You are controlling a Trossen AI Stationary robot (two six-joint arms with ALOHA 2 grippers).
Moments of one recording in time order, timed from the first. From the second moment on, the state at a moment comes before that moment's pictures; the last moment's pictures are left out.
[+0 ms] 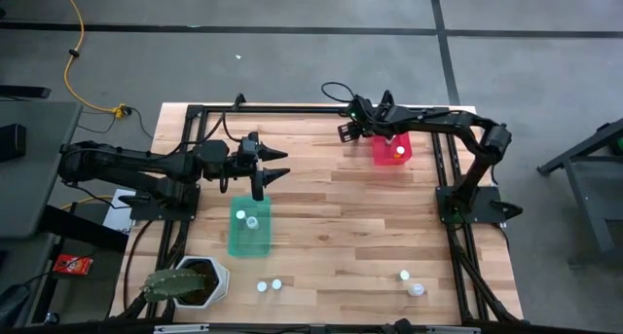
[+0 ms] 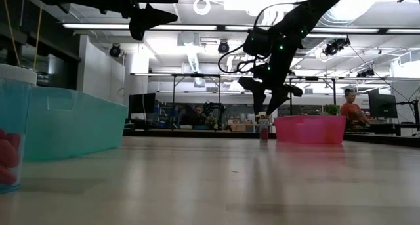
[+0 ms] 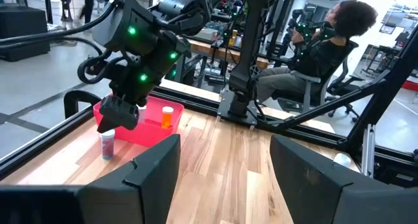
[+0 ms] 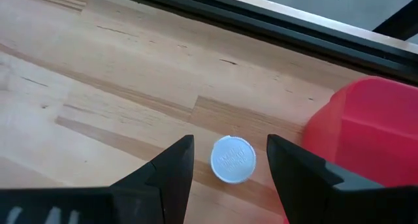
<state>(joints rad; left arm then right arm) 0.18 1.02 0.56 0.36 -0.10 -0.21 -0.54 1.73 1.13 -0.46 0.28 0.60</state>
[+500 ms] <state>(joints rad) 0.18 1.02 0.56 0.36 -0.10 -0.21 -0.54 1.79 1.13 -0.44 0.31 0.63</state>
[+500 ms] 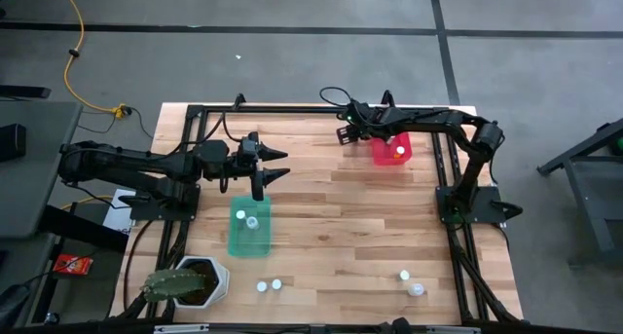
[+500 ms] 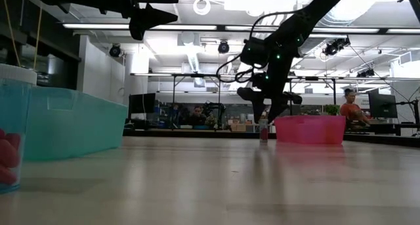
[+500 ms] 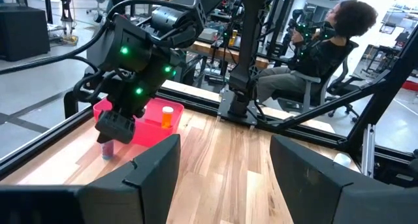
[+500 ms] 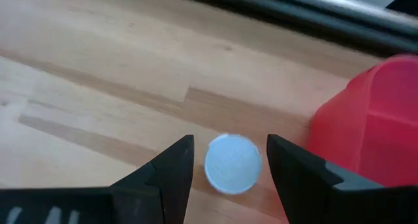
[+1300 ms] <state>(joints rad) 0.18 1.02 0.56 0.36 -0.10 -0.21 -0.54 1.70 1.13 -0.47 0.25 0.52</state>
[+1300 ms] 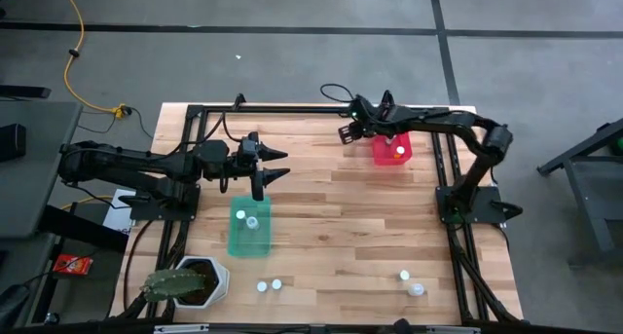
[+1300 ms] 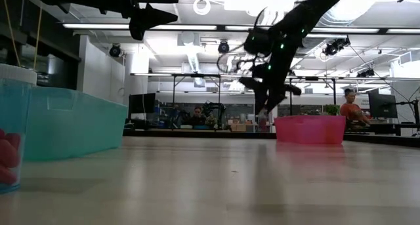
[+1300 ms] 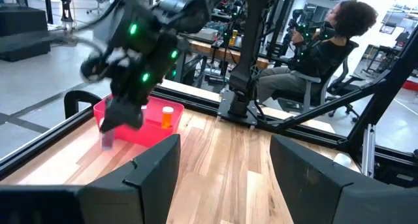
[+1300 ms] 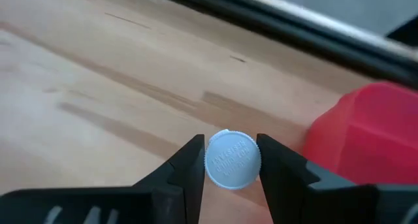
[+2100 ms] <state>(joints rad) 0.18 1.06 0.56 0.34 -0.09 -0.42 -0.11 1.39 1.13 -0.17 -0.08 0.36</state>
